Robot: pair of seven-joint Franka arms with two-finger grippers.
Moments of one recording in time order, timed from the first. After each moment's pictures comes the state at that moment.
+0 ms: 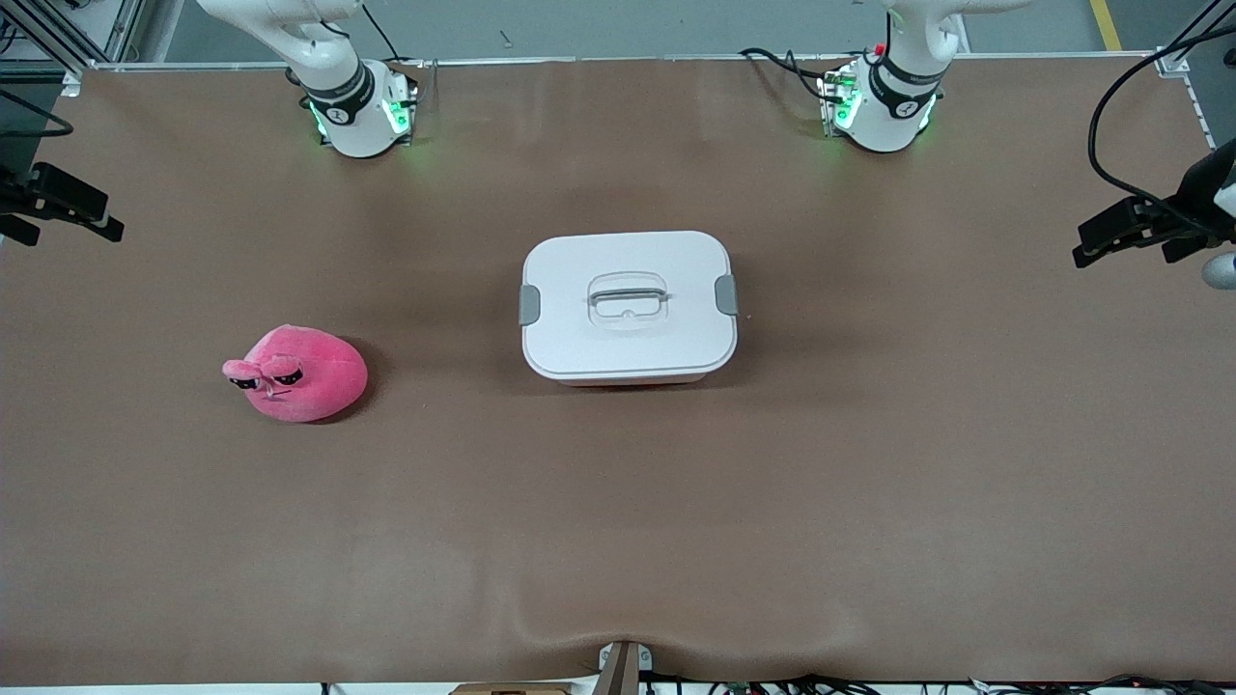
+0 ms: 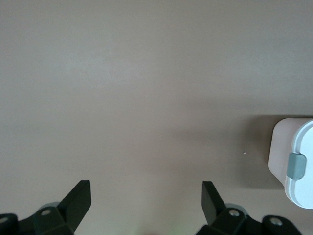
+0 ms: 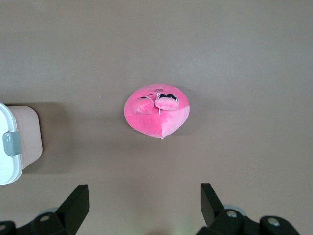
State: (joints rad) left arm 0.01 0.06 -0.03 -1.47 0.00 1.50 -0.06; right arm 0.00 -0.02 -0.09 -1.52 0.06 1.46 -0.09
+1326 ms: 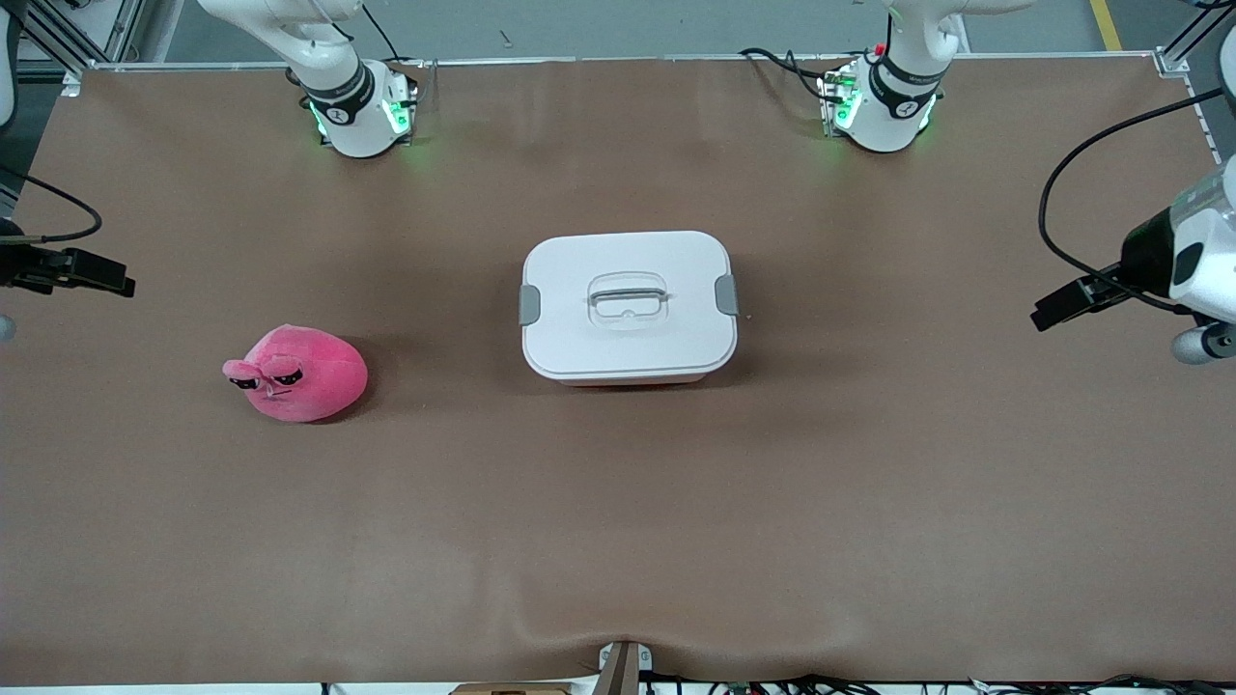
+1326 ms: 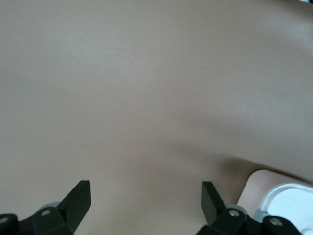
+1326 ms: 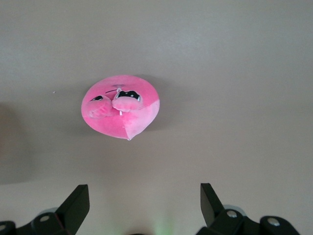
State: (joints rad) left arm -0.05 0.15 -0.05 -1.45 0.00 1.59 -0.47; right arm -0.04 0.13 -0.11 -1.52 -0.03 1.49 -0.09
